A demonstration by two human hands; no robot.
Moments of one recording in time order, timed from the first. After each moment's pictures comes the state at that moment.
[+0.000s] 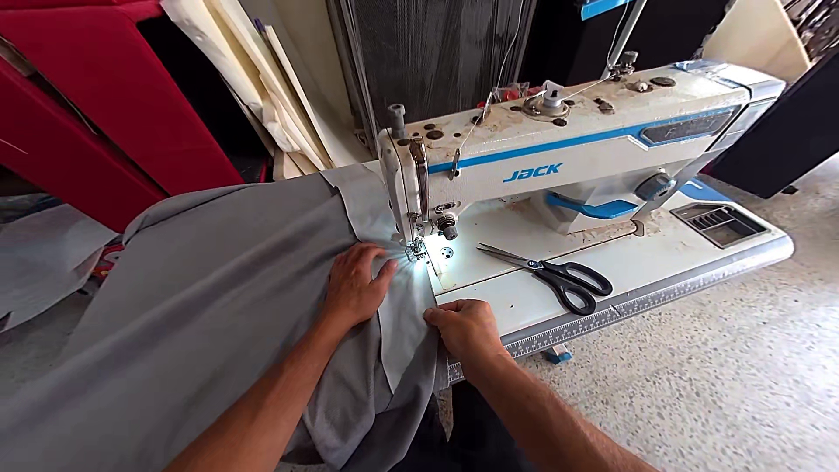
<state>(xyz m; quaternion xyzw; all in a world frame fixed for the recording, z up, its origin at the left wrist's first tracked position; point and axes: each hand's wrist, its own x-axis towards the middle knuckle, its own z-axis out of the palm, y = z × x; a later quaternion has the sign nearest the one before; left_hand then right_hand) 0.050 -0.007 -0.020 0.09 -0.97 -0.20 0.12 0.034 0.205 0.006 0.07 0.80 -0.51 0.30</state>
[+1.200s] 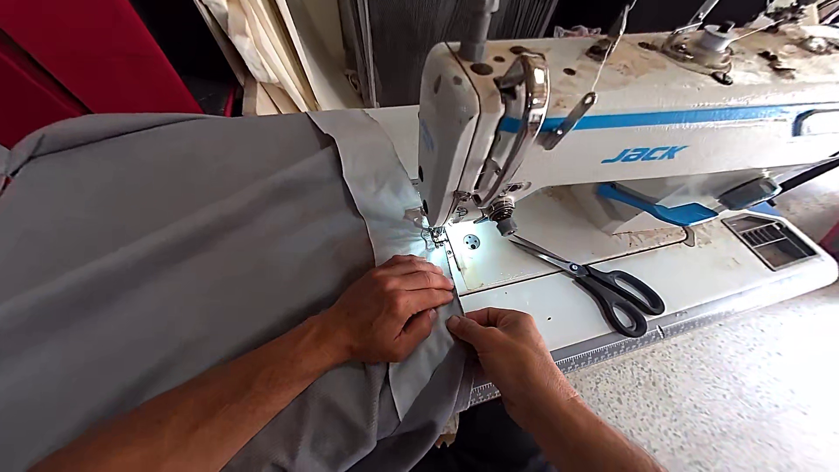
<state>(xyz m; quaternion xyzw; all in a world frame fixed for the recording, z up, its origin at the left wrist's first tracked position) 0.055 -0.001 -0.039 -0.33 -0.89 -0.23 0.20 0.035 0.205 0.011 0.13 0.75 -0.56 0.32</state>
